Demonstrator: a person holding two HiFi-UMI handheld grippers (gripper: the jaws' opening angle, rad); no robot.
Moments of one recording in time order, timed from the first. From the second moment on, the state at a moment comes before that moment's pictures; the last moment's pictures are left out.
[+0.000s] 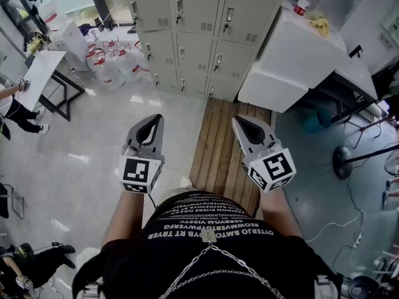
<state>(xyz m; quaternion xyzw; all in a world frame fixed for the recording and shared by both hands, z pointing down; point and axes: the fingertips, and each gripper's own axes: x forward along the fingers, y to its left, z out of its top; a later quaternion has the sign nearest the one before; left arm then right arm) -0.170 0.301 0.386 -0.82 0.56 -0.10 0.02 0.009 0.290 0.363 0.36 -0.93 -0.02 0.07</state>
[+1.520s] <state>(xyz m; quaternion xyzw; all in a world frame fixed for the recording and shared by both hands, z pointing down) -0.135 0.112 0.434 -0.85 0.51 -0.11 -0.02 0.063 0.114 0.437 0.42 -0.90 0.13 0.07</state>
